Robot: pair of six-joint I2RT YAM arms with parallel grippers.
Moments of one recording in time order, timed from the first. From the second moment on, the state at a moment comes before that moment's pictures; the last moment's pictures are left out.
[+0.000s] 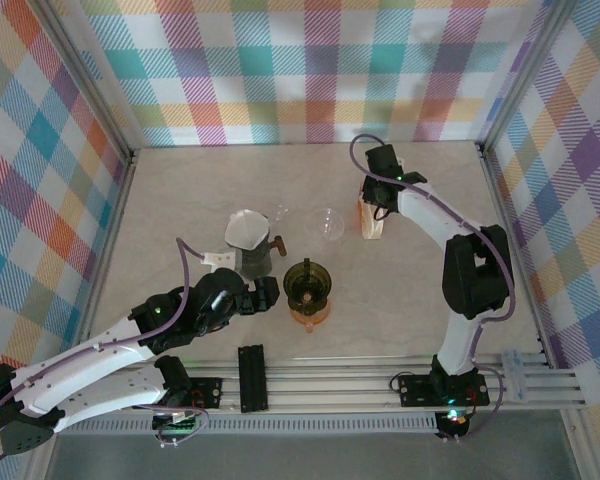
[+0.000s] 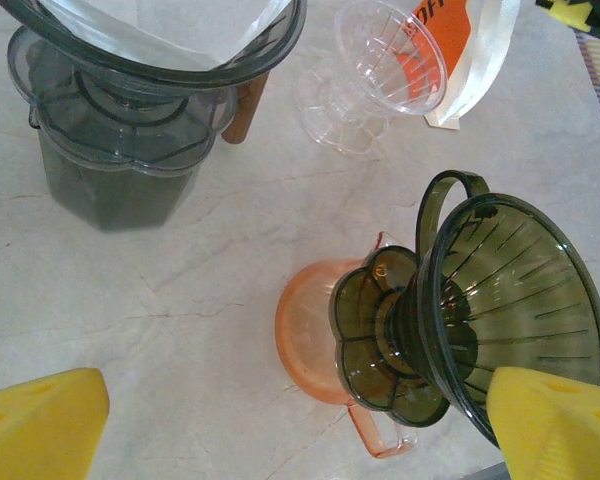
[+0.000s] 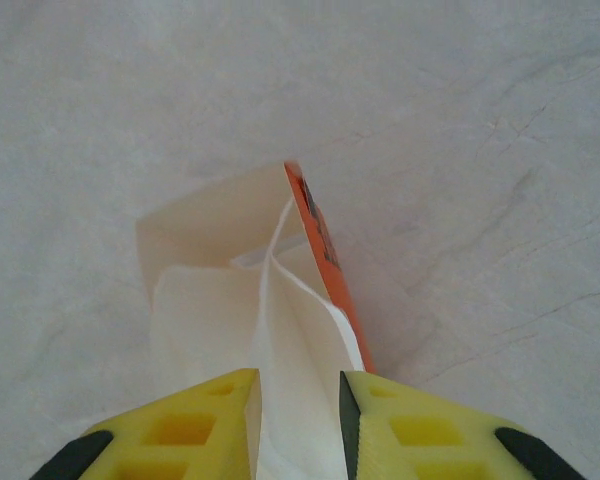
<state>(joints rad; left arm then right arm) -1.00 0.80 0.75 -0.68 -0.35 -0.90 0.35 1.86 1.49 -0.55 0.26 0.55</state>
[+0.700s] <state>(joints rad) -1.00 0.79 0.74 -0.68 -0.37 -0.89 0.35 1.94 1.57 -0.56 0.25 0.65</state>
